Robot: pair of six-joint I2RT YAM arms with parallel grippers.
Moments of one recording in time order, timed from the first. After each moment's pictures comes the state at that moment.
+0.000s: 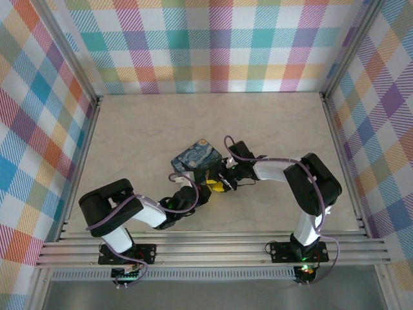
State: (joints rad) left arm -0.99 1.65 0.35 0.80 -0.25 -1.18; right arm 0.63 1.79 0.90 -0.13 -0.77 1.13
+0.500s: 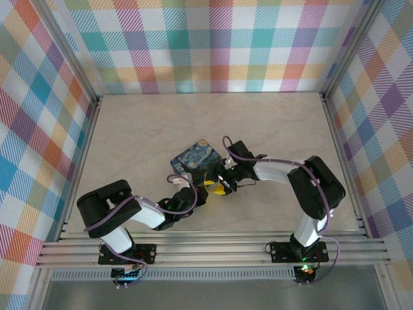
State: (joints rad) left arm -0.99 1.59 0.31 0.75 -0.32 -1.17; right arm 0.64 1.70 0.92 -0.23 -0.74 1.07
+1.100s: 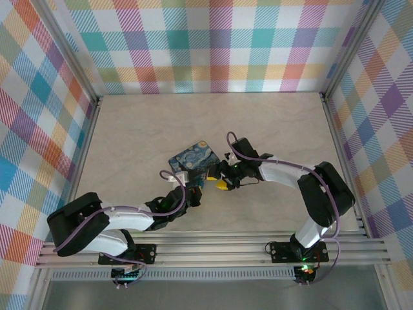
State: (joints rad) left arm -0.99 1.35 0.33 0.43 -0.34 -0.97; right arm 0.63 1.65 0.89 -0.20 -0.66 1.06
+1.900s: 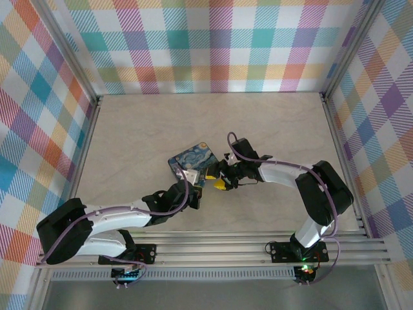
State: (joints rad) left arm -0.99 1.25 0.47 0.12 -0.27 -0.53; right arm 0.63 1.66 0.88 -0.12 -0.70 1.14
